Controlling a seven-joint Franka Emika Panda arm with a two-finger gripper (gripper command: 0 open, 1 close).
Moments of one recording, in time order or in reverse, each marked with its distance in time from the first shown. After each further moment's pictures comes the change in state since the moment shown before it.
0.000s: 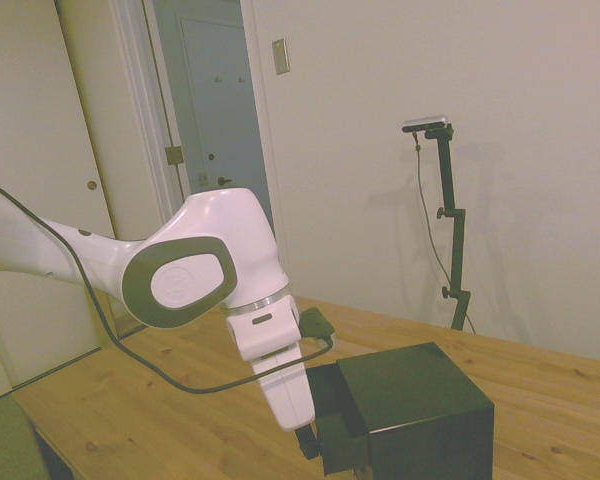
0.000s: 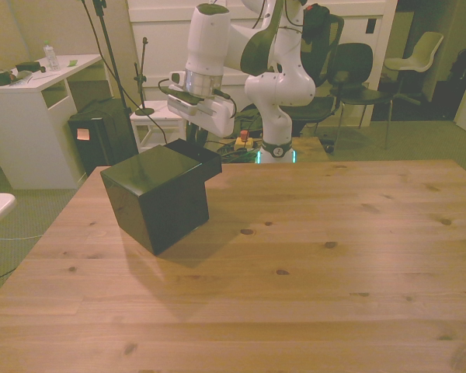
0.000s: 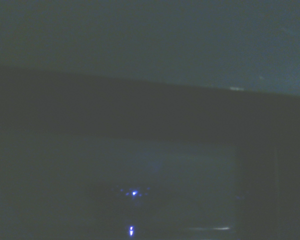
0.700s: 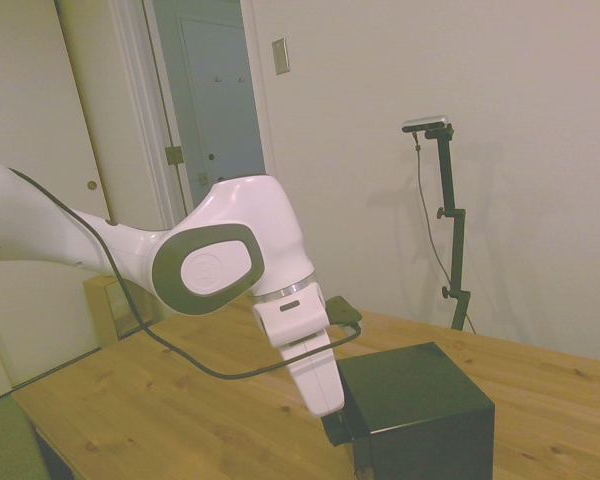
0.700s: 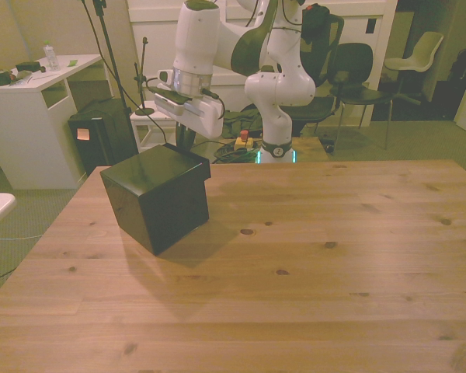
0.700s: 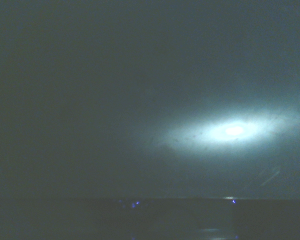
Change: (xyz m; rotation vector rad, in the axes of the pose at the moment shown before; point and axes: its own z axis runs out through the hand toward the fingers) arm 0.028 -0.017 -0.004 0.011 0.014 0.031
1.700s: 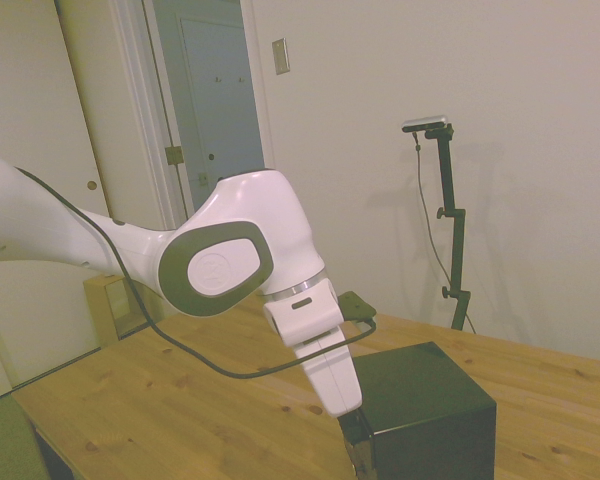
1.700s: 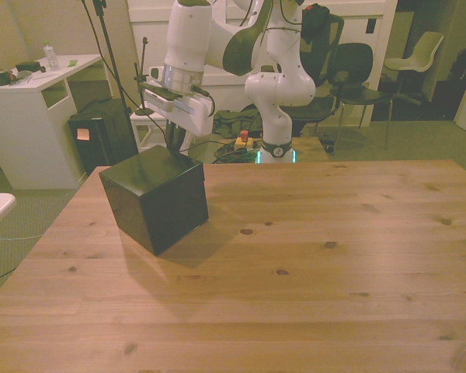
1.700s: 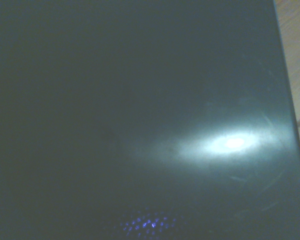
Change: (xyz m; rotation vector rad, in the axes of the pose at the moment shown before) arm 0.017 -0.001 -0.001 0.026 0.027 0.001
